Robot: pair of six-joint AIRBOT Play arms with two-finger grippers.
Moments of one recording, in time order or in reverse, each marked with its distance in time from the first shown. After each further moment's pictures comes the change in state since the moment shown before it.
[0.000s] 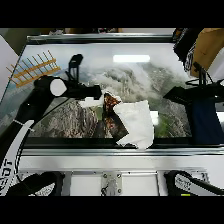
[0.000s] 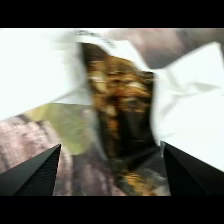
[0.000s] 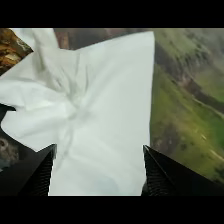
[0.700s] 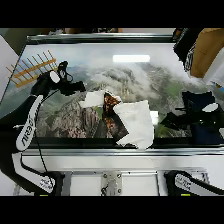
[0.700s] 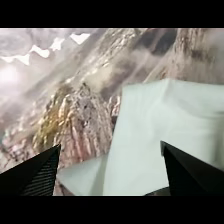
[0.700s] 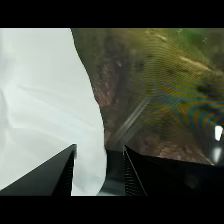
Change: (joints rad) left arm 0.251 -0.489 0.257 -0.090 0.038 0.169; right arm -0.012 -0.003 -0.397 -0.065 -0.162 0.016
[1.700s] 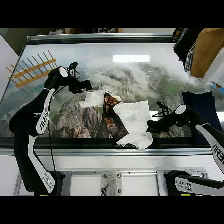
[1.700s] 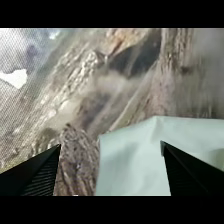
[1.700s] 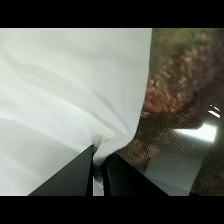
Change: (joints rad) left arm -0.016 -0.274 0.308 -0.068 -0.127 0.052; right arm 0.304 -0.130 -0.033 -0.034 -0.128 0.023
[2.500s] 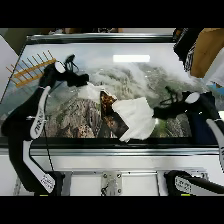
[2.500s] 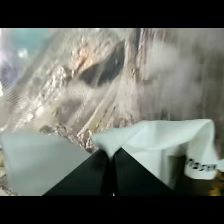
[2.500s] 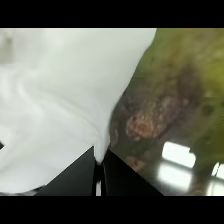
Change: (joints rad) left arm 0.011 0.132 0.003 -0.008 0.007 -0.051; right arm -0.066 0.093 0.230 -0.031 0.071 0.003
